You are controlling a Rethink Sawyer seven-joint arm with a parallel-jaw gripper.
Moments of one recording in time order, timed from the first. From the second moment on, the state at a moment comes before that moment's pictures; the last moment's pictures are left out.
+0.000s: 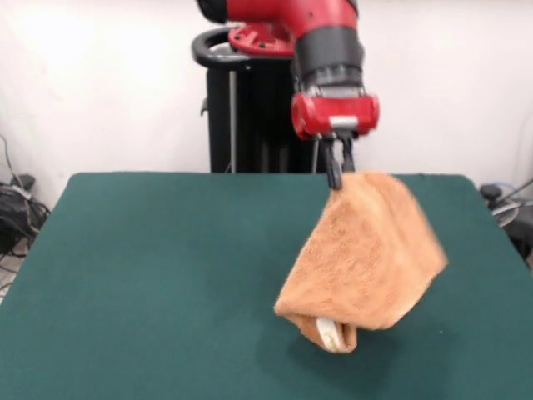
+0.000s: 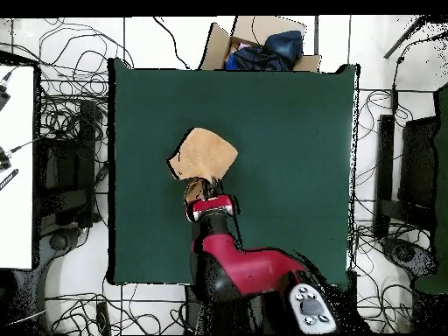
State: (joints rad) arm -0.47 -0.85 0.20 2.22 -0.50 -0.61 1.70
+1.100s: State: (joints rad) arm -0.36 -0.78 0.25 2.24 -0.68 -0.53 1.80
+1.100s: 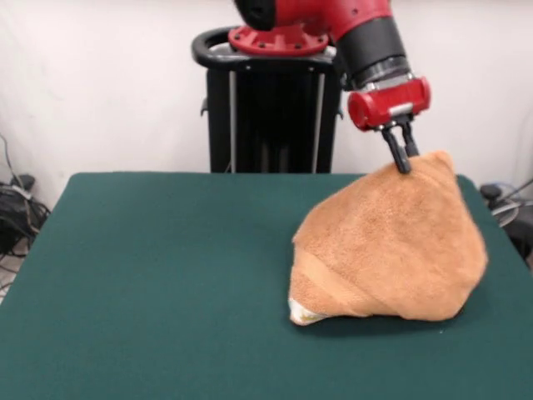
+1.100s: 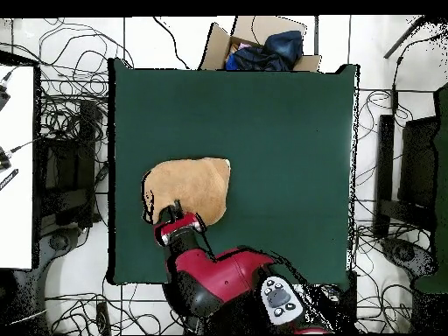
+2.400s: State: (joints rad) arm -0.50 -0.57 0.49 2.25 -0.82 -0.28 1.80
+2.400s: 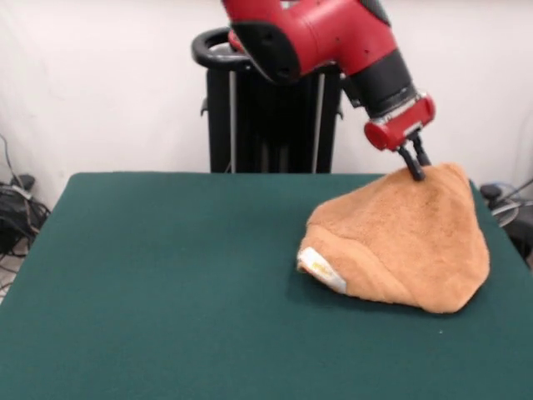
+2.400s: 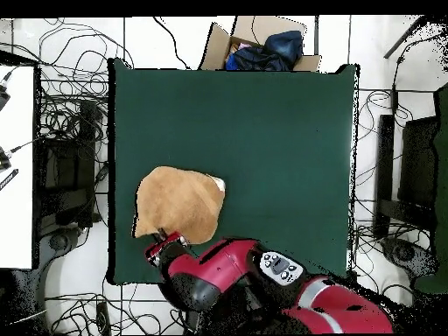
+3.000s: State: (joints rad) arm -0.51 -0.44 0.50 2.25 -0.81 0.28 1.80
